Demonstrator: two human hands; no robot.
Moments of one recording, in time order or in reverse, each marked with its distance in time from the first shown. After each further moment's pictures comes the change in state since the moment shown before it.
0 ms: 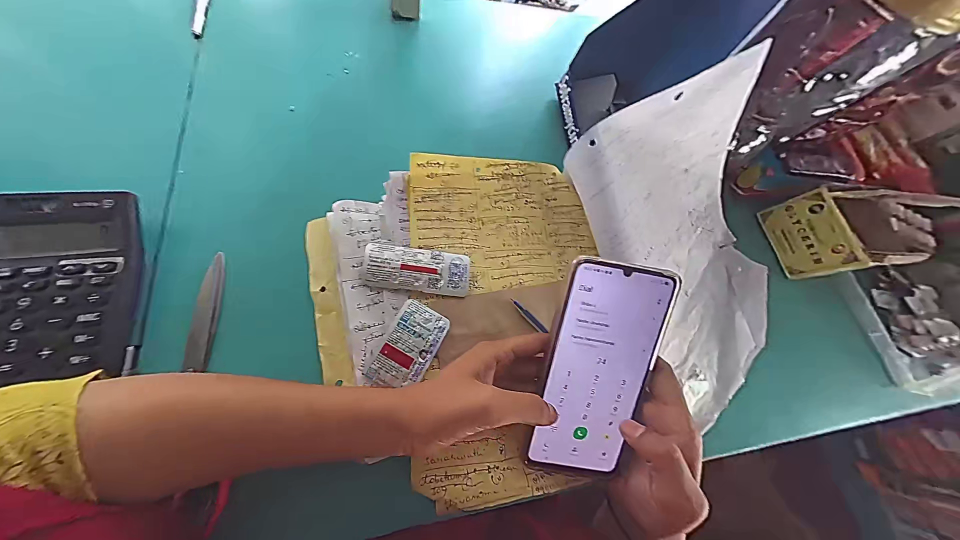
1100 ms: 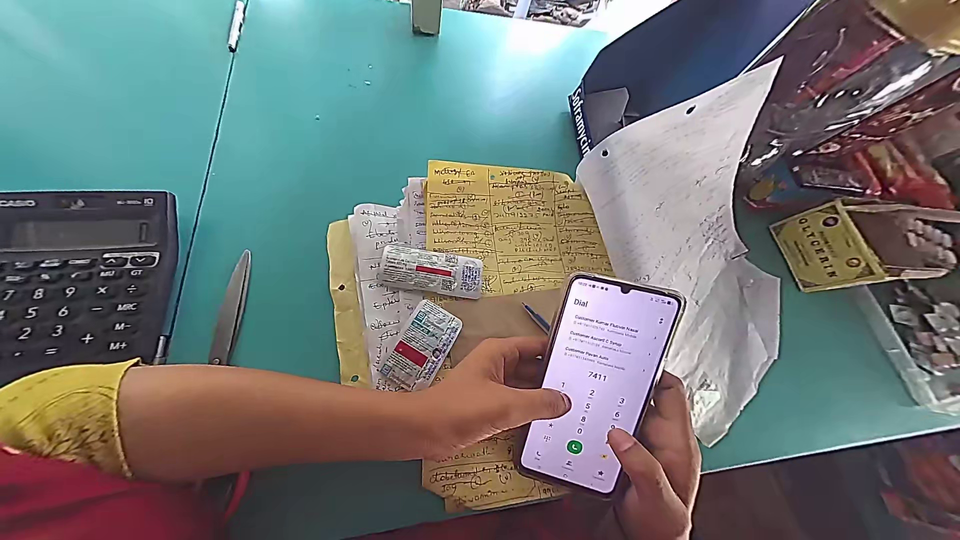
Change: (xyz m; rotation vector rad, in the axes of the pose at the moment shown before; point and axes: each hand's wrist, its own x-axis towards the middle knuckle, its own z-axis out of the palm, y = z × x) left_hand -0.002 0.002 0.008 -0.001 0.159 0.001; right_hand -0.003 0.003 0.003 -0.167 -0.086 -0.114
